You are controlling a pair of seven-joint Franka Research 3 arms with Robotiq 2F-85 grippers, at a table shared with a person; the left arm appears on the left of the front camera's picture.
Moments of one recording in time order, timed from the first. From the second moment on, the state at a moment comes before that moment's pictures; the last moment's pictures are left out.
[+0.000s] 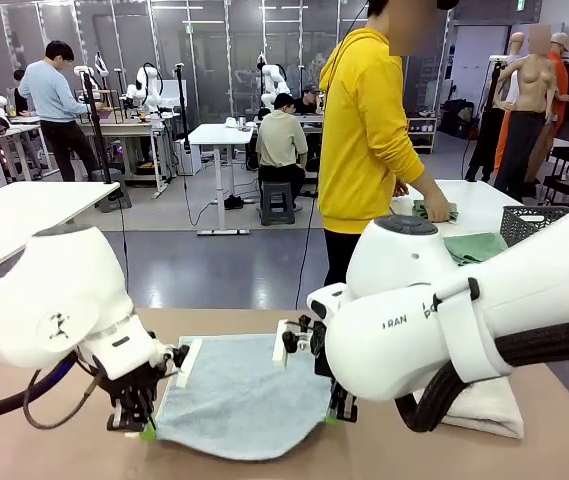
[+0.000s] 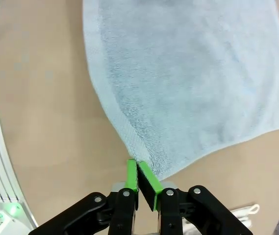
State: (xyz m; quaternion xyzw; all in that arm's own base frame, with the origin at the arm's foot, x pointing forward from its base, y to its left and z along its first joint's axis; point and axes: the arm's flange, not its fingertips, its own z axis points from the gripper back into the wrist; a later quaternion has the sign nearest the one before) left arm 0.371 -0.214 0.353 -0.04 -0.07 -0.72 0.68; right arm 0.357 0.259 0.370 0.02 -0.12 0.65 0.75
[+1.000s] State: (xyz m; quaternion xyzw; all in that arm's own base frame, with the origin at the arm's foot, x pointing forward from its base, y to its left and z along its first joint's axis) left arm 0.493 -0.212 0.384 -0.03 -0.09 -0.74 0.67; right arm 0.464 0.251 0.359 -0.03 -0.21 0.66 0.72
